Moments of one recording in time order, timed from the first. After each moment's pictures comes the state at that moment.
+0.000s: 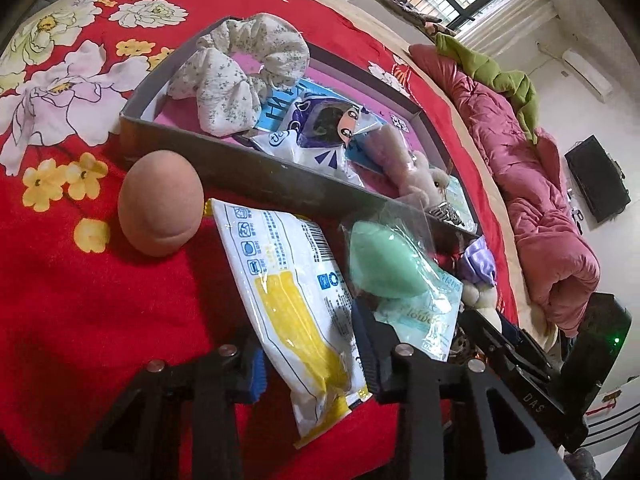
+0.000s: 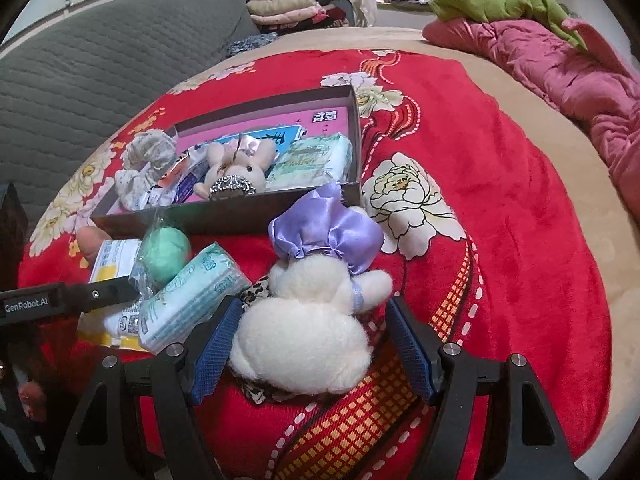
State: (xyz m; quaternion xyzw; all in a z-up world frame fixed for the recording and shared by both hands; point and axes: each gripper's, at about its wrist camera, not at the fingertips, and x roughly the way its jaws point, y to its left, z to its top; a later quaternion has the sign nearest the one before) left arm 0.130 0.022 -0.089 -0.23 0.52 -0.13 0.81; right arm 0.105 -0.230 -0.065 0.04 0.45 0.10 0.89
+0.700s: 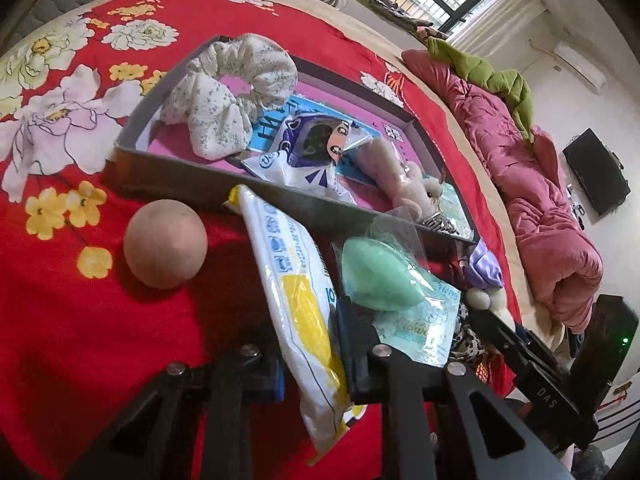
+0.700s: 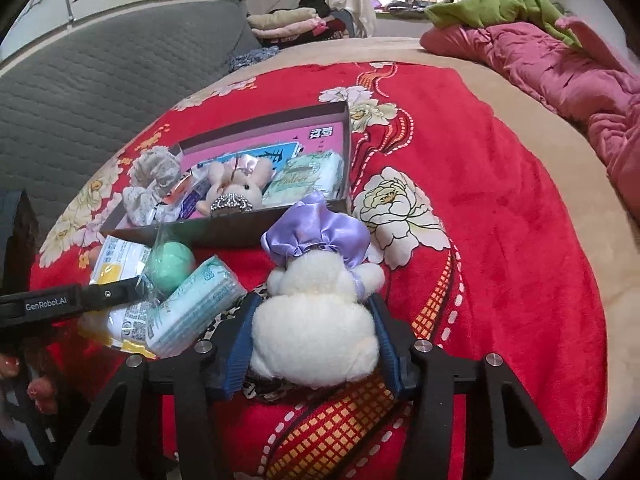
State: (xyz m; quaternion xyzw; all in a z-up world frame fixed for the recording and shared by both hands) left arm 0.130 0.018 -0.079 -0.22 0.50 -0.14 0.83; right arm 0.099 -0.244 -0.056 0.05 0.43 0.10 0.90
